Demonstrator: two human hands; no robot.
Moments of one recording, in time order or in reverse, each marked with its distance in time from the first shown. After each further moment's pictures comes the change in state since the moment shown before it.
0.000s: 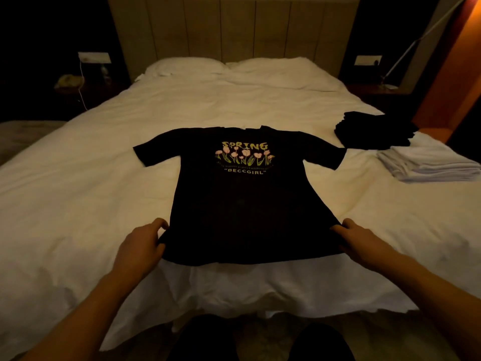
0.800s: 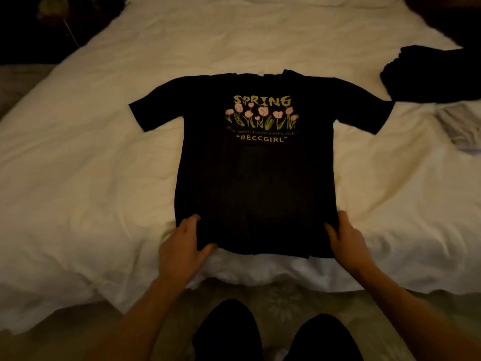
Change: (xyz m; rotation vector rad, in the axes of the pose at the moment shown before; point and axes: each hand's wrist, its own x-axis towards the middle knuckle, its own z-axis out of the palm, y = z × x) left_hand 0.005 0.039 0.064 0.034 -0.139 -0.128; right_hand 0.050 -0.064 0.045 0.747 0.157 0.292
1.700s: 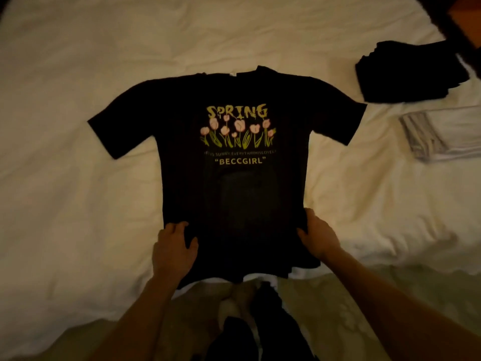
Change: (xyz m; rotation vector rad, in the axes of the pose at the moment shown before) left_hand 0.091 0.040 -0.061 -0.010 -0.342 -0.236; right_hand 0.060 -0.078 -0.051 -0.208 -0.330 0.222
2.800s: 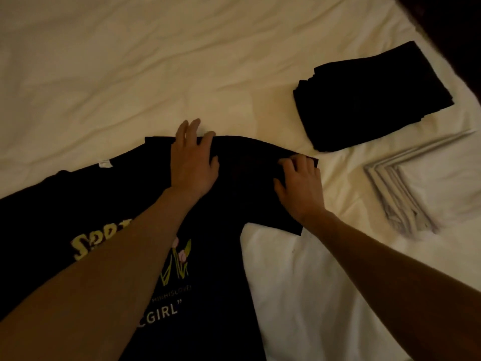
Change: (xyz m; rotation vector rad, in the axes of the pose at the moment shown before) left_hand 0.371 0.416 0.027 0.181 0.148 0.719; right_hand 0.323 0.060 -0.206 -0.242 0.504 -0.073
